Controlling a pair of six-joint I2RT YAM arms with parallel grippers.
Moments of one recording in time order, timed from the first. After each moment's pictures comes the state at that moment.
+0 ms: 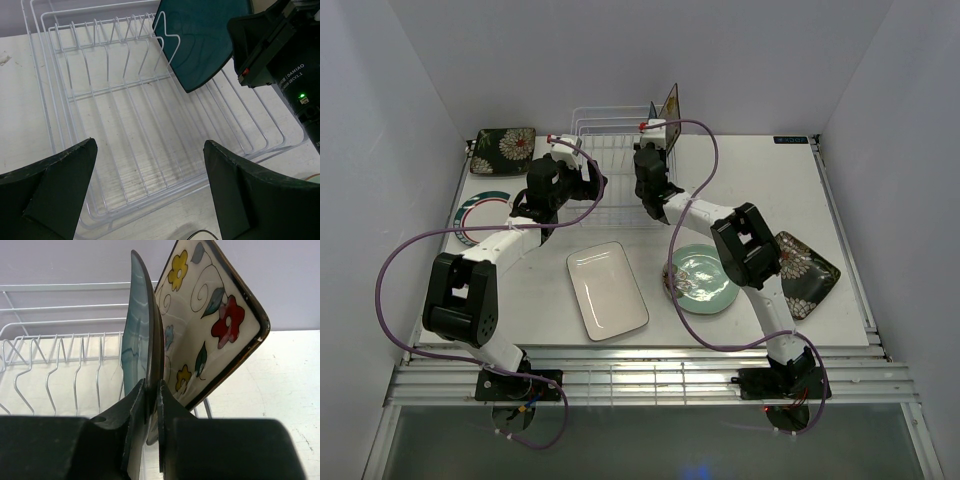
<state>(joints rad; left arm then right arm) -0.26 1.60 1.02 0.33 0.17 -0.12 0.69 2.30 1.75 0.54 0.77 -0.02</state>
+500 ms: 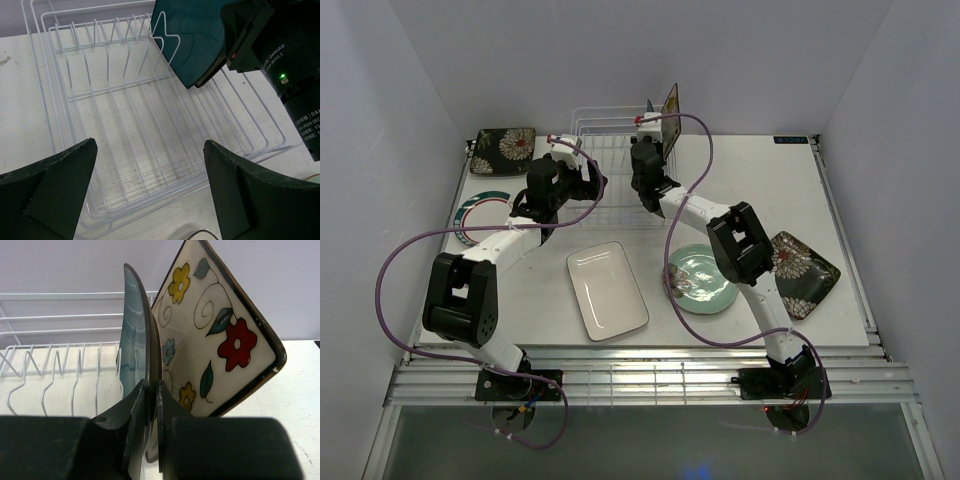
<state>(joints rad) -0.26 1.60 1.02 0.33 0.17 -0.12 0.69 2.38 1.89 0.49 0.79 -0.07</state>
